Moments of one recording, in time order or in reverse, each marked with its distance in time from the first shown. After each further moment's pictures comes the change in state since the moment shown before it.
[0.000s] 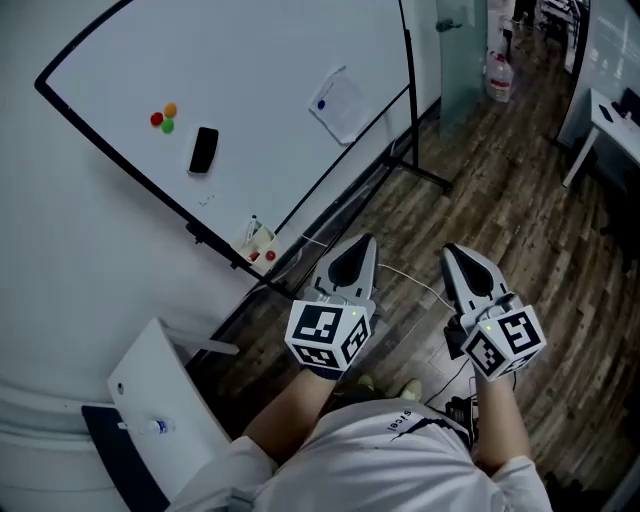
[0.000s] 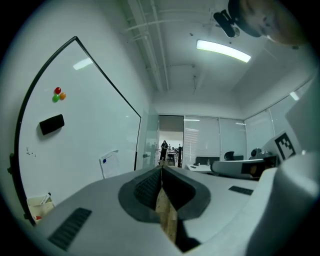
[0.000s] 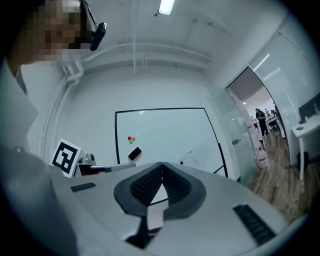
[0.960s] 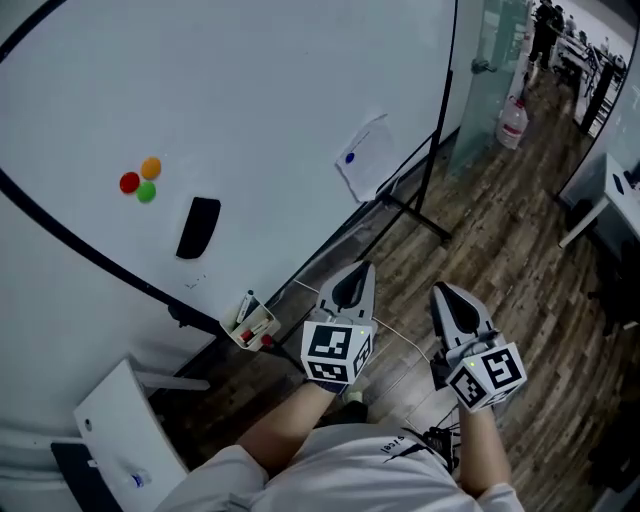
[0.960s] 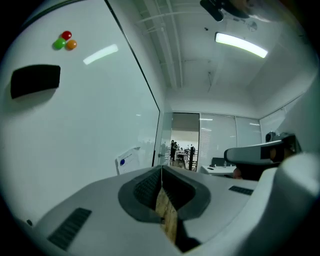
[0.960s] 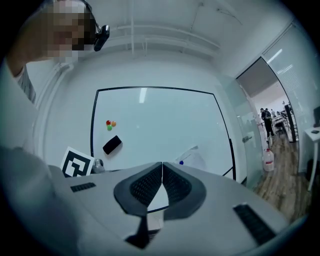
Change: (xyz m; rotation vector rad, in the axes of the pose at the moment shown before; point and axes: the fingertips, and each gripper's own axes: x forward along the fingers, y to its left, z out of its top) left arm 0.157 0.209 -0.035 -0.044 0.005 0.102; right arm 0.237 -0.044 -0.039 -0.055 0.092 0.021
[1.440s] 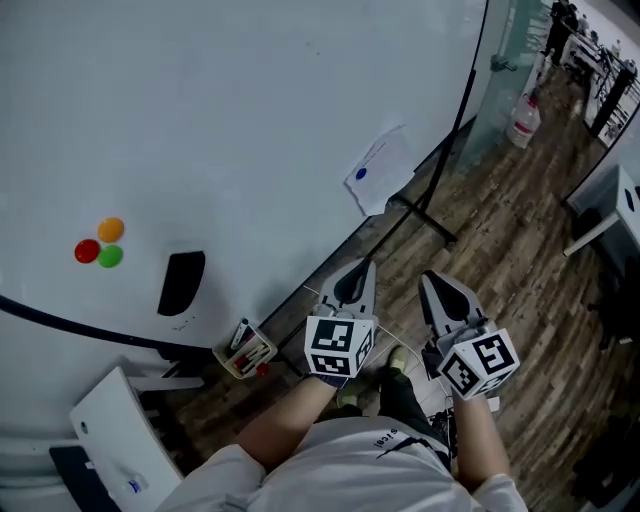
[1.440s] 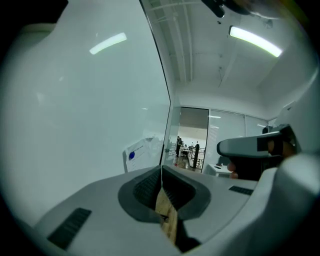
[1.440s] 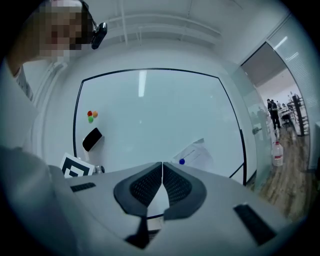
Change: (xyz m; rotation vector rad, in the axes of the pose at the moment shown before) left arm 0.094 0.077 -0.027 -0.057 0.061 0.045; right arm 0.132 -0.039 -0.017 0.027 0.072 0.062
